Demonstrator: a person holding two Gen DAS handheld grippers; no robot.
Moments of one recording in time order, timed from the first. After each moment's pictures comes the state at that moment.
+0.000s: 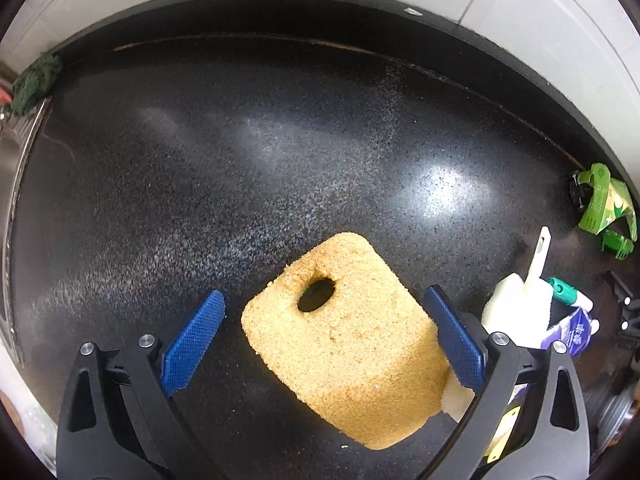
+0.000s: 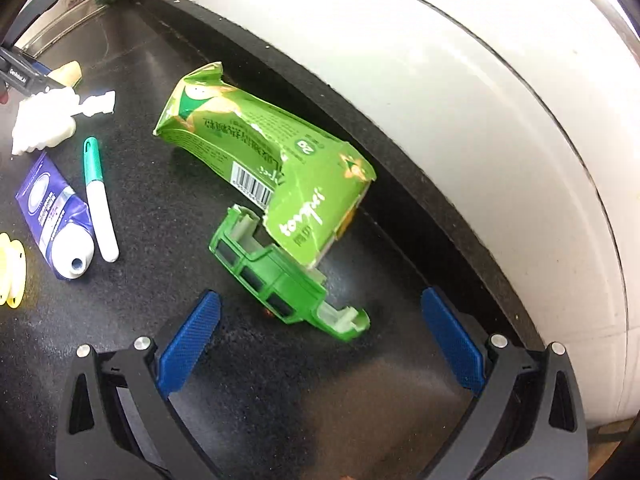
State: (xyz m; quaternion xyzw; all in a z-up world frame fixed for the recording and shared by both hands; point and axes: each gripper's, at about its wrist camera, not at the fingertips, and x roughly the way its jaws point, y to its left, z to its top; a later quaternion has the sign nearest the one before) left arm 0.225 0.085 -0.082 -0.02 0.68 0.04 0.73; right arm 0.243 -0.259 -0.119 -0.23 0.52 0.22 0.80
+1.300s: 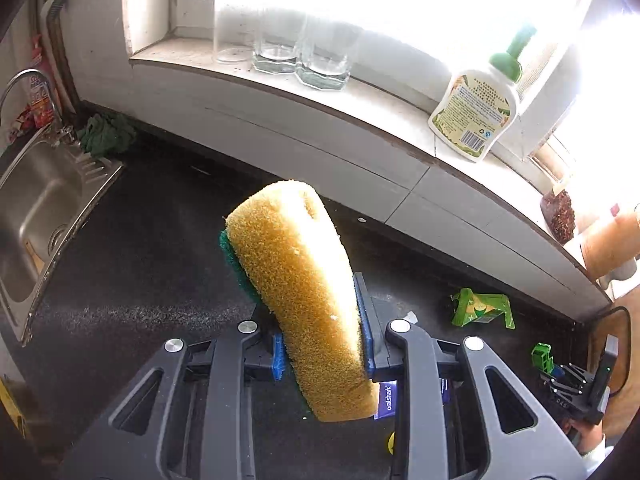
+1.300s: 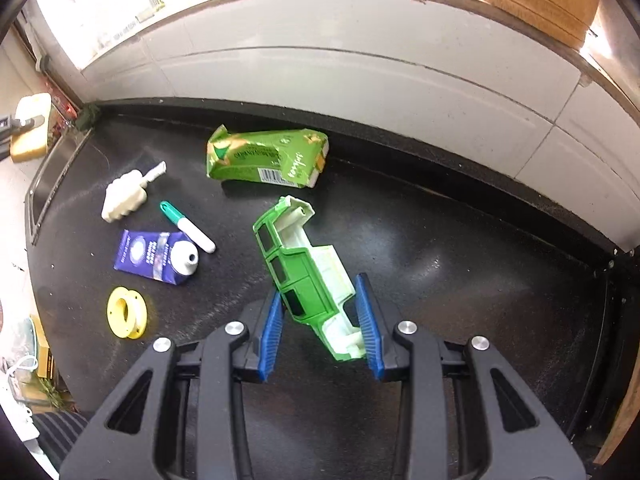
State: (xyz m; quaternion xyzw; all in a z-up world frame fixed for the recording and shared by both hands) left arm 0.169 0.127 0.116 -0.12 0.49 0.04 0.86; right arm 0.175 -0.299 -0.040 0.03 0.55 0.16 0.82
